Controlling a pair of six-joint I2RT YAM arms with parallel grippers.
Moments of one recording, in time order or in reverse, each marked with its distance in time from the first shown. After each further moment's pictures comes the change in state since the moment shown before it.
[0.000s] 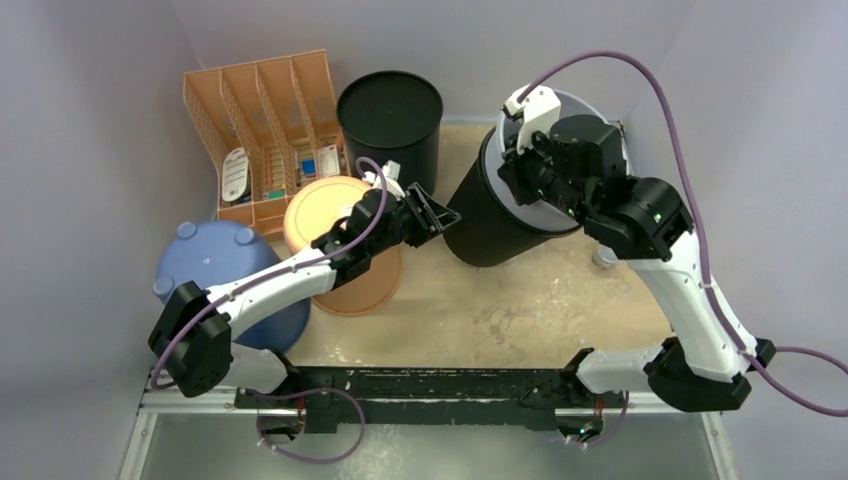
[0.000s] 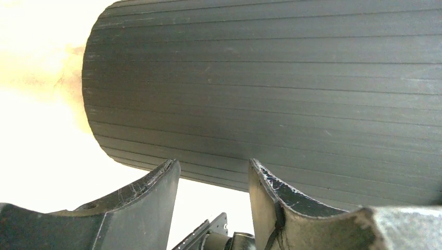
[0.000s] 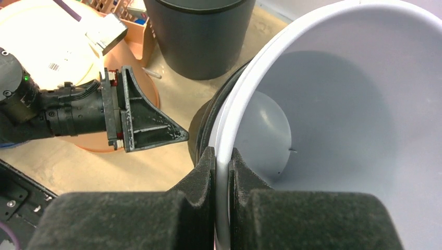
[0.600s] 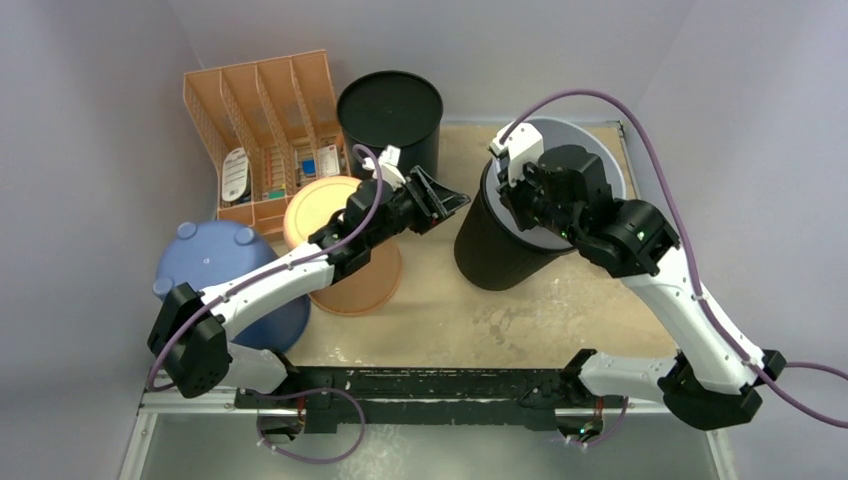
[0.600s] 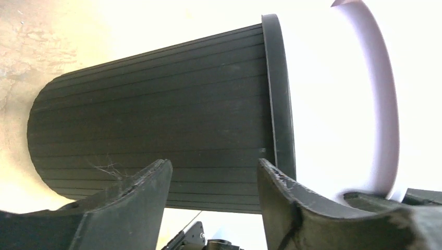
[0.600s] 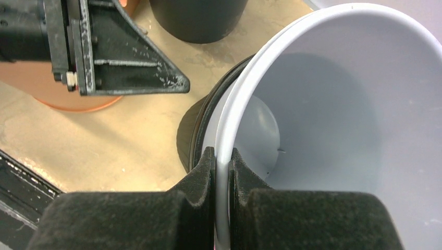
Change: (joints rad) left arm 0.002 -0.007 0.071 0.040 0.014 -0.007; right arm 0.005 -0.116 -0.261 0.064 -0.018 -0.109
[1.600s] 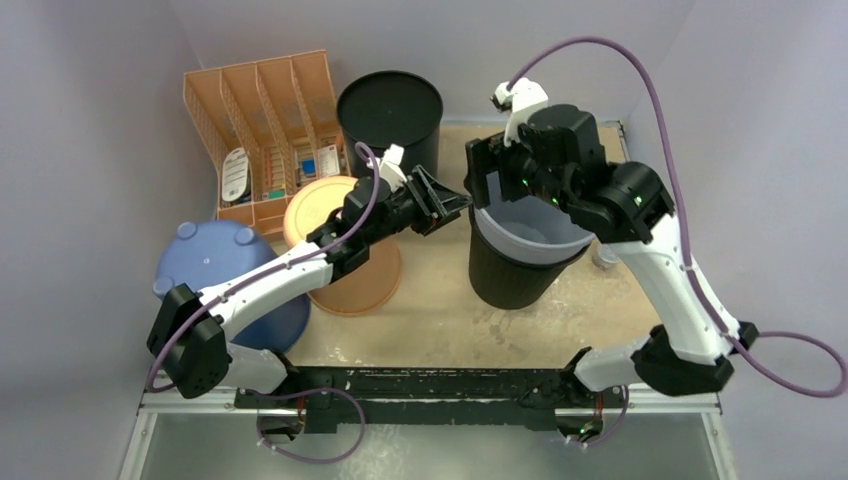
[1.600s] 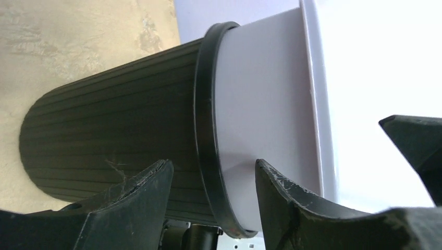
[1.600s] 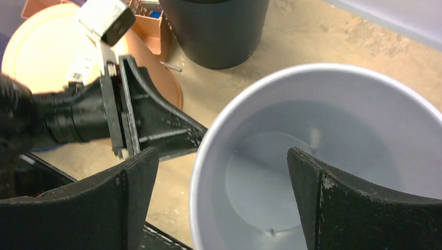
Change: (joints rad) left arm 0.004 0.002 0.019 0.014 0.108 -0.056; right arm 0.000 0.162 0.301 -0.117 -0.011 0.218
